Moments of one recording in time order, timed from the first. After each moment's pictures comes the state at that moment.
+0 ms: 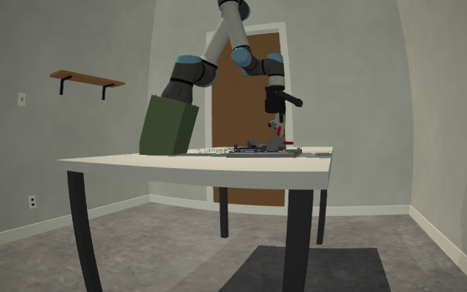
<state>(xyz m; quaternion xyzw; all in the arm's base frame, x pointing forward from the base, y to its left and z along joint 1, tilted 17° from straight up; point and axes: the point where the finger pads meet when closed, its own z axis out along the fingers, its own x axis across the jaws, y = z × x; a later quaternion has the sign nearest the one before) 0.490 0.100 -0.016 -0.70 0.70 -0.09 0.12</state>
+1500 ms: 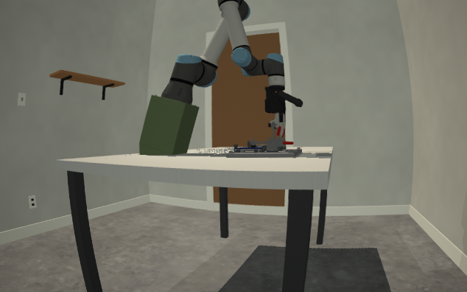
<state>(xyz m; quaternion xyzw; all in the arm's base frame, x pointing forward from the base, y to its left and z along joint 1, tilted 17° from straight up) 0.489 0.100 -0.016 -0.70 0.70 -0.09 0.12</state>
